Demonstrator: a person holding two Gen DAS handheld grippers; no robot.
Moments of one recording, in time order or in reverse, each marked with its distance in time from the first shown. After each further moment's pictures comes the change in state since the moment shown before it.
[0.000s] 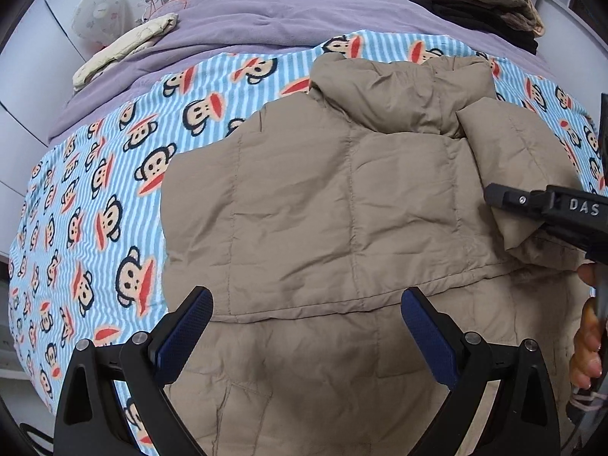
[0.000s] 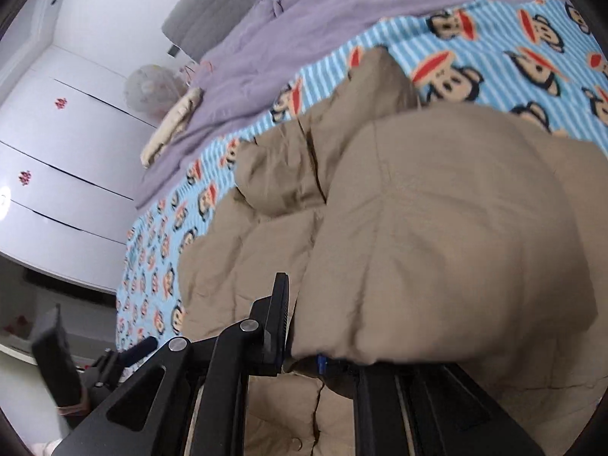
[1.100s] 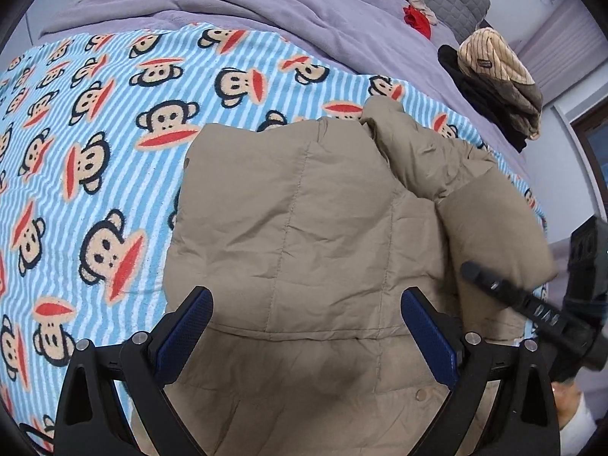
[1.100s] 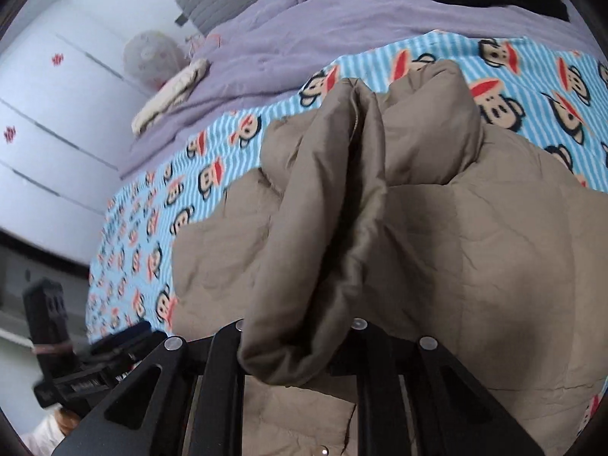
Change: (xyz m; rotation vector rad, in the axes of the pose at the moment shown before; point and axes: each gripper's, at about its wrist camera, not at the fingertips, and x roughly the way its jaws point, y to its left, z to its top) left arm 0.012 0.107 0.006 -0.325 -0.015 -0.369; right arm 0.016 0.086 0.010 -0.189 0.051 -0.108
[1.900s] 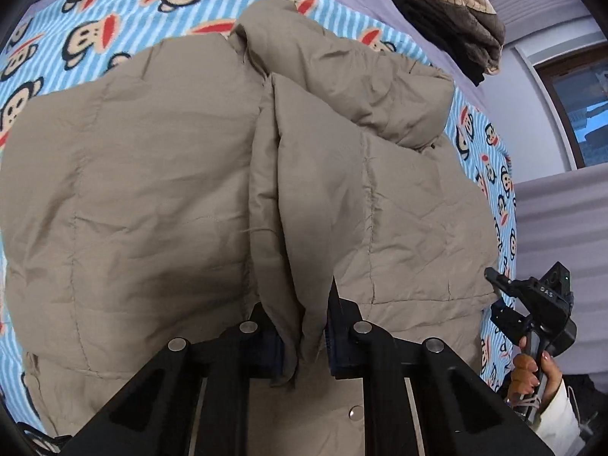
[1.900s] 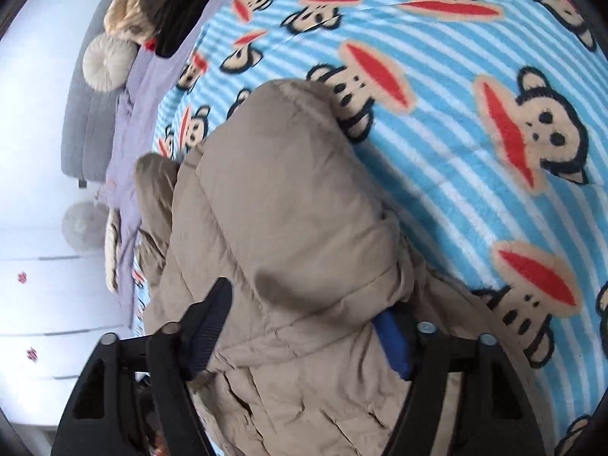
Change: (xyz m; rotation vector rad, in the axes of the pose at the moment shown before) left arm 0.086 -0.085 0.001 0.136 0.210 -0.167; right arm -0.089 -0.252 -0.104 0.817 -0.154 0.097
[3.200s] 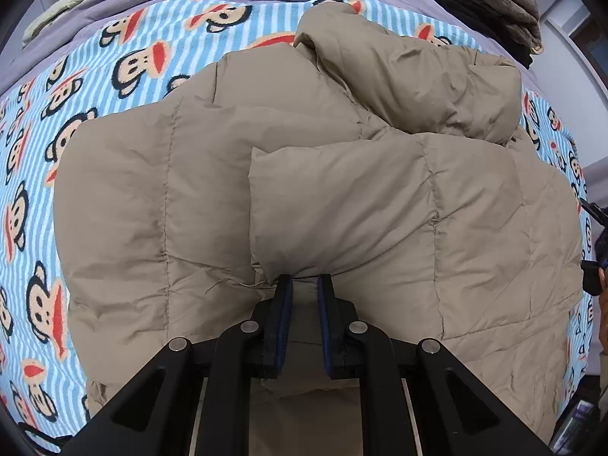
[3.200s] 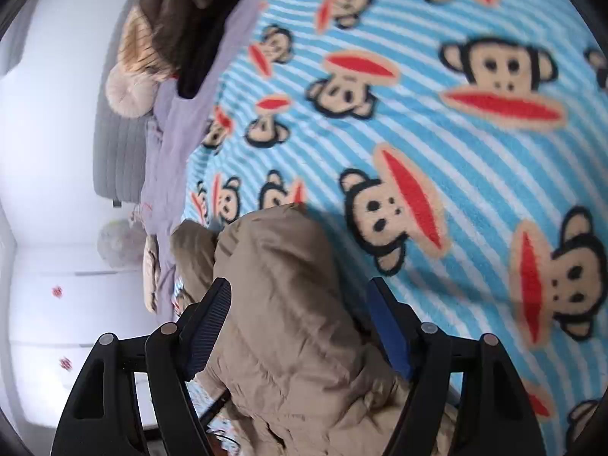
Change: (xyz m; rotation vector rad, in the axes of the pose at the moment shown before) left arm 0.008 0.028 0.008 0.071 -0.037 0.306; right arm -0.003 -0.028 0.091 0.123 0.046 0.216
